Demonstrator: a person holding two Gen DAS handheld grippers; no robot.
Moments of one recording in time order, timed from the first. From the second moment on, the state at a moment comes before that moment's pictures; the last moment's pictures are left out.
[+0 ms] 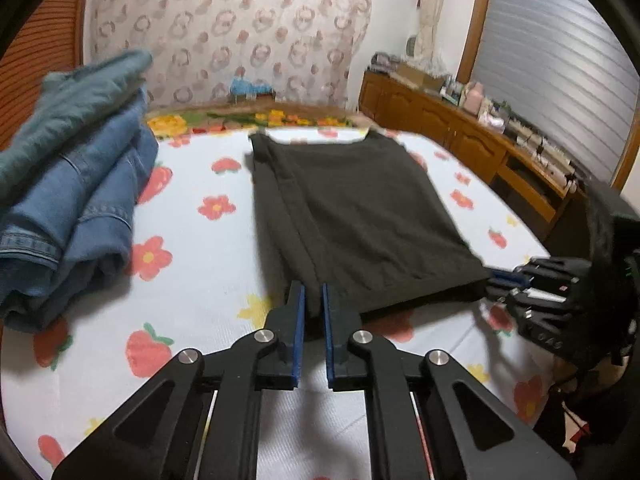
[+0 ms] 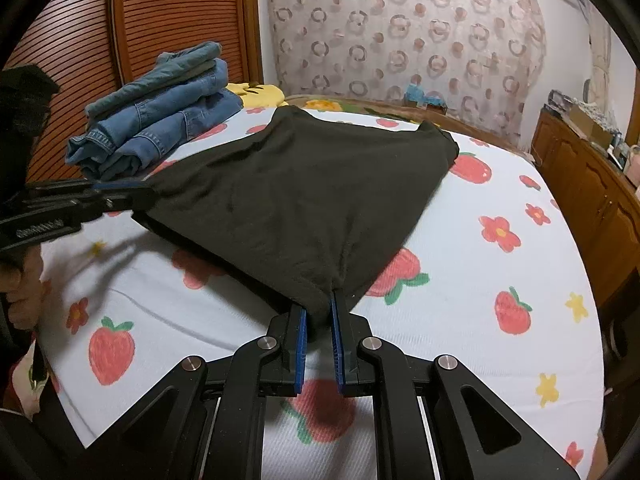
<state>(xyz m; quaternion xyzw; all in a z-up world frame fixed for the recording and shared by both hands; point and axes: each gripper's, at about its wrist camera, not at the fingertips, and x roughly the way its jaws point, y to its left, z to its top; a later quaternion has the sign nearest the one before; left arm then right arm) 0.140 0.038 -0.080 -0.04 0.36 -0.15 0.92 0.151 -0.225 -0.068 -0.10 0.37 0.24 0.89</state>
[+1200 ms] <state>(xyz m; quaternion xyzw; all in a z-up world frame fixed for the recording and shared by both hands) 0.135 0.026 -0.069 0.00 0.36 -0.14 0.92 0.114 -0.266 -0.028 -0.05 0.33 0.26 0.90</state>
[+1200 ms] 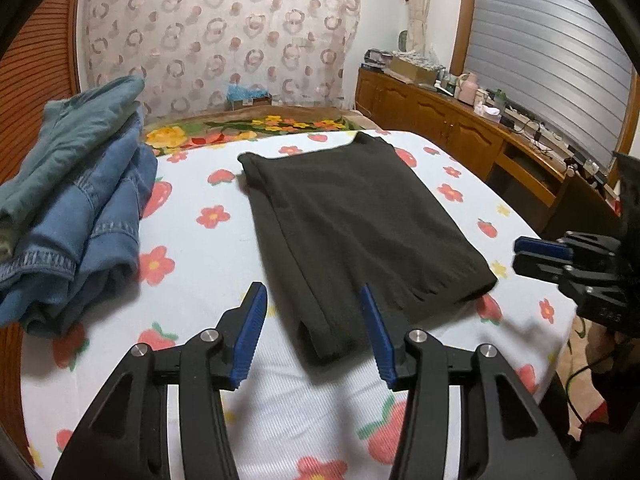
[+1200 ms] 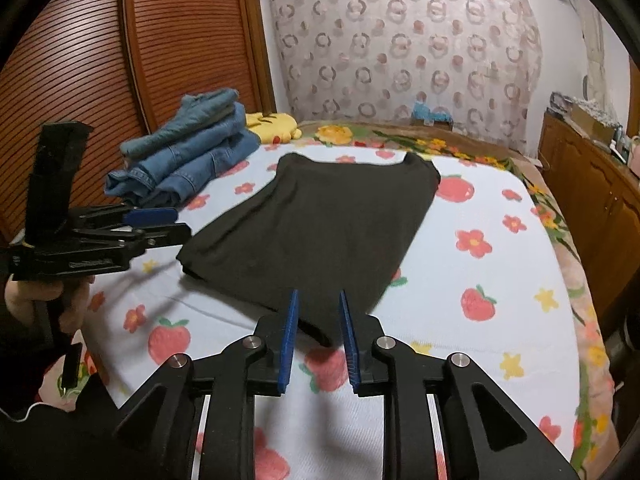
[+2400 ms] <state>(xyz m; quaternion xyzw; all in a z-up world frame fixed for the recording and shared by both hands) 0.268 0.027 -0.103 0.01 0.43 -0.15 0.89 0.213 -0.235 -0.068 -0.08 0.41 0.22 0.88</state>
